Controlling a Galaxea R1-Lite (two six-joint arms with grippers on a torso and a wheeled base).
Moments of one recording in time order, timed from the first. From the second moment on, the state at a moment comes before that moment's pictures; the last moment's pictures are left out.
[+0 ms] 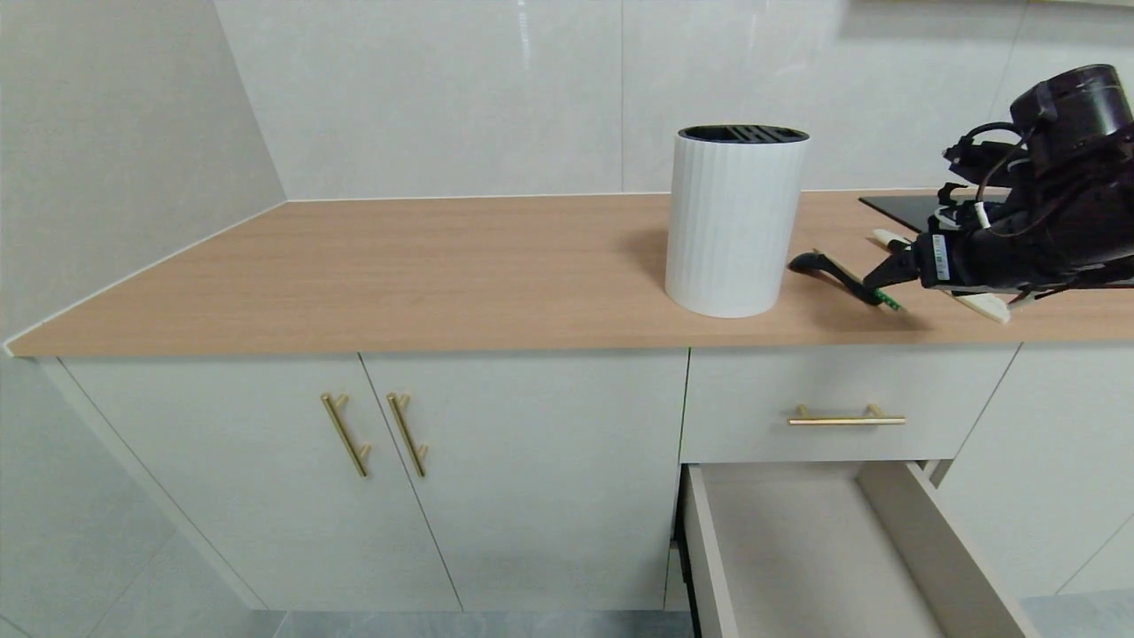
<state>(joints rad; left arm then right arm) 0.00 0.00 0.00 -0.01 -0.02 0.03 0.12 1.82 -1.72 0.55 -0.04 0.12</state>
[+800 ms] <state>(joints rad) 0.00 0.00 0.00 -0.01 -0.02 0.03 0.08 2.01 -1.85 0.55 -0.06 0.17</state>
